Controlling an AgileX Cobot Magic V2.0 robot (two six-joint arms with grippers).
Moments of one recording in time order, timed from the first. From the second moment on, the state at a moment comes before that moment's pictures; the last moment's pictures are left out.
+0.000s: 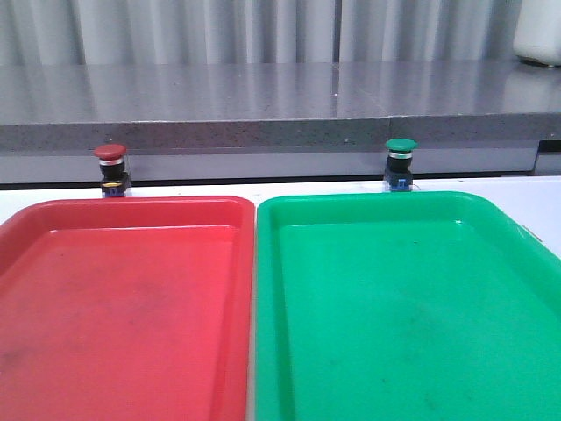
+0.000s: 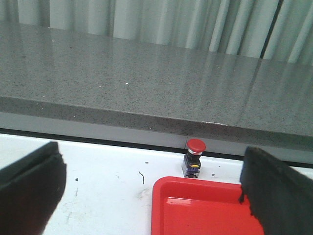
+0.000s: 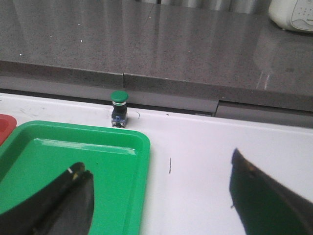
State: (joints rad) left arm 0.04 0.37 -0.41 -0.10 0.23 -0.05; right arm 0.09 0.33 -0.48 0.01 0.45 -0.03
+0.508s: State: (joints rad) left arm 0.04 0.37 -0.41 -0.11 0.23 -0.05; right arm 0.09 0.33 -0.48 0.01 0.45 -0.03
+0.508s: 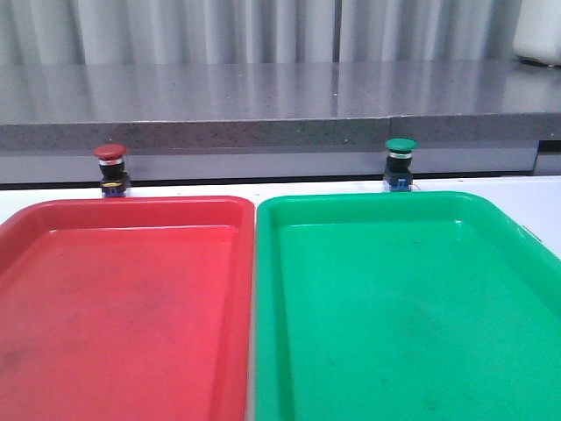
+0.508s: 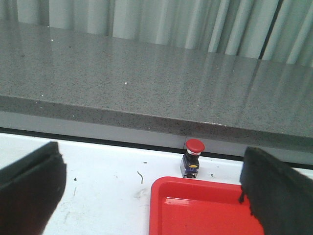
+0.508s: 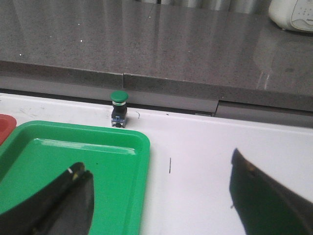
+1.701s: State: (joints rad) left arm -0.16 1.94 -1.67 -0.07 0.78 0.00; right arm 0.09 0.33 -0.48 0.01 0.46 -0.03
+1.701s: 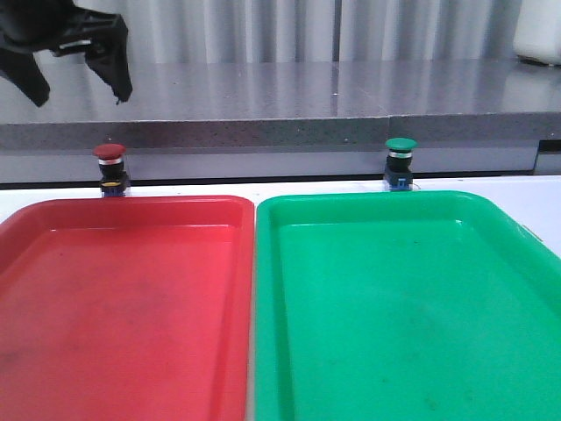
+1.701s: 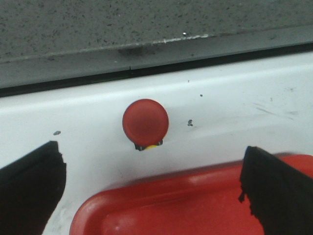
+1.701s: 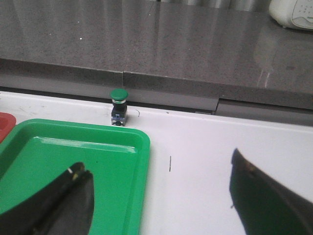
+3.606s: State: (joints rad) left arm -0.23 1.74 -1.50 -0.05 0.80 -0.01; right arm 0.09 0.33 -0.48 0.01 0.46 -0.03
